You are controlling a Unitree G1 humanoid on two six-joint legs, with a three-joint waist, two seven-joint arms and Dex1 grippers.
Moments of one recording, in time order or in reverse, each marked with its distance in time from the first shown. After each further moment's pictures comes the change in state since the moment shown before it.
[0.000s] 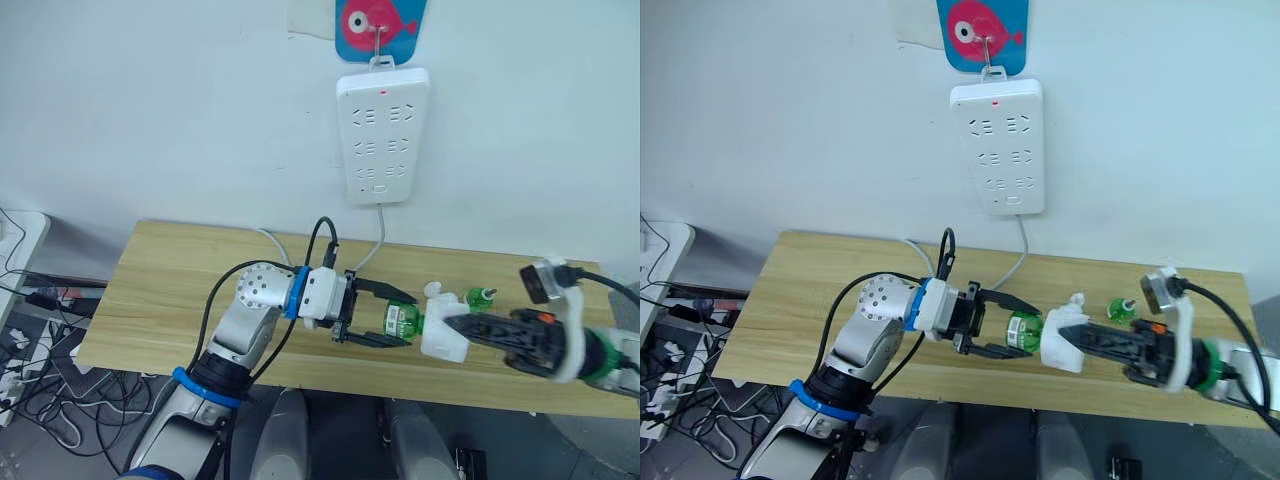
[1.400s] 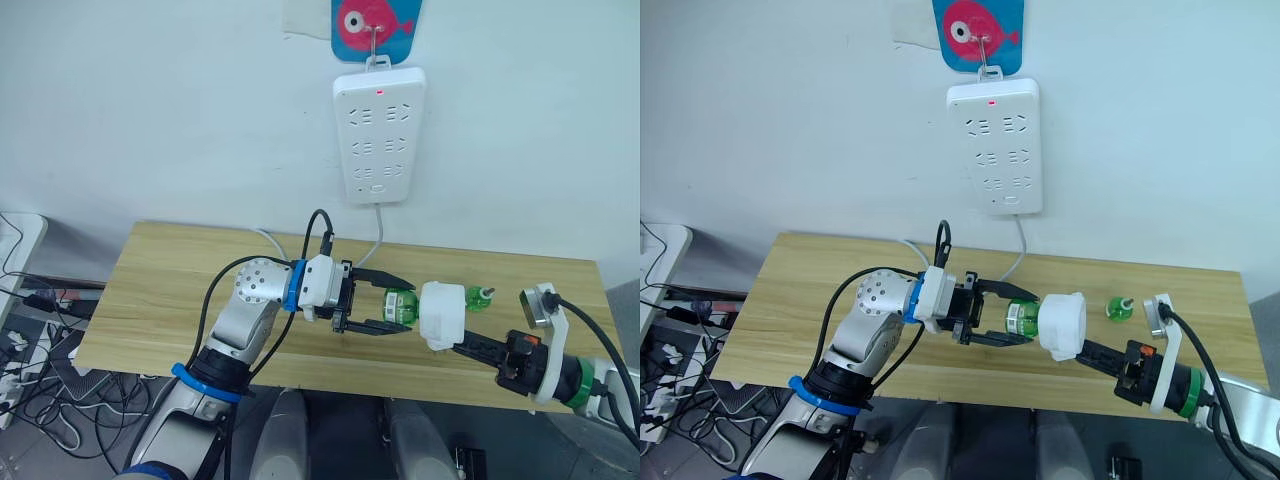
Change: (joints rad) left arm -0.025 -0.005 0.021 0.028 -0.013 0.024 0.041; right arm 0.155 0.175 0.021 -0.218 -0.016 -0.222 -0.362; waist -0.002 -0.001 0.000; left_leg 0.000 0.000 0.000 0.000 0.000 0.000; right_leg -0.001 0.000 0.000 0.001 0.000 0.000
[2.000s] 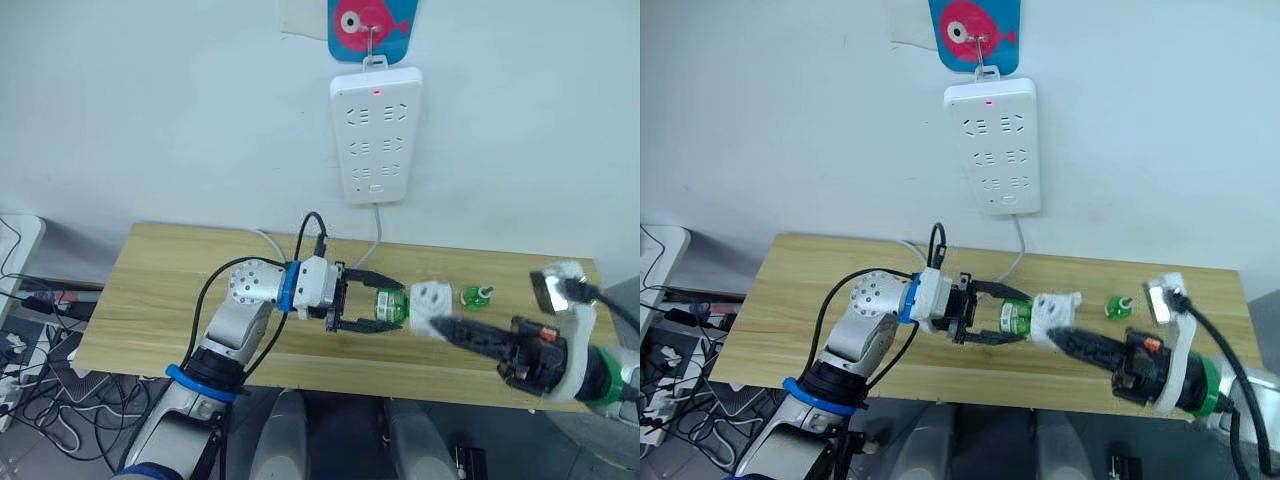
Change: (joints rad) left arm 0.021 0.022 -0.014 0.020 0.018 -0.031 -0.033; right arm -0.064 -0.130 -0.042 -0.098 0.019 -0.155 0.151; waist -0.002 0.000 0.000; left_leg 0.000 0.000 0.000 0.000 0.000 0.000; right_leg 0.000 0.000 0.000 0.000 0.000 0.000
